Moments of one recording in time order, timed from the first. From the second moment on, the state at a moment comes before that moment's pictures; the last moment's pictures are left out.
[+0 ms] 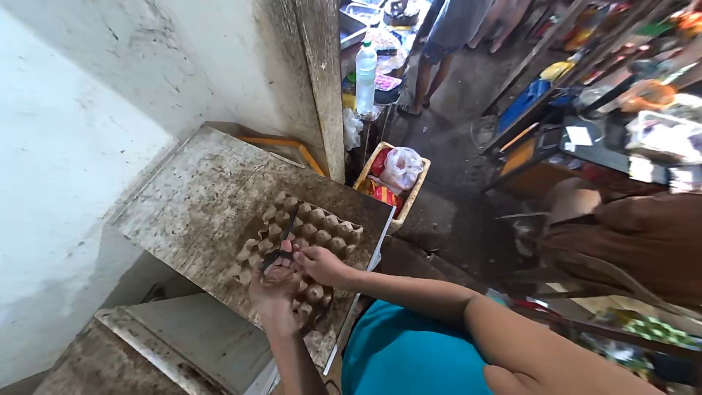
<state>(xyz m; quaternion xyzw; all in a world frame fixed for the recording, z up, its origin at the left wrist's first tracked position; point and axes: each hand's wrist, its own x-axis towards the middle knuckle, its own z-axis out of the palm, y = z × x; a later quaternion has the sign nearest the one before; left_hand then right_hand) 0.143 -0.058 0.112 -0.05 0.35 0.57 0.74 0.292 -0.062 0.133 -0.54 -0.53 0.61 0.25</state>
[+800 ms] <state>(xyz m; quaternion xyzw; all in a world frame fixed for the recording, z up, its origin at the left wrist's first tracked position) 0.176 -0.046 0.135 -0.02 0.49 0.58 0.65 0.305 -0.065 0.125 -0.48 -0.73 0.41 0.27</state>
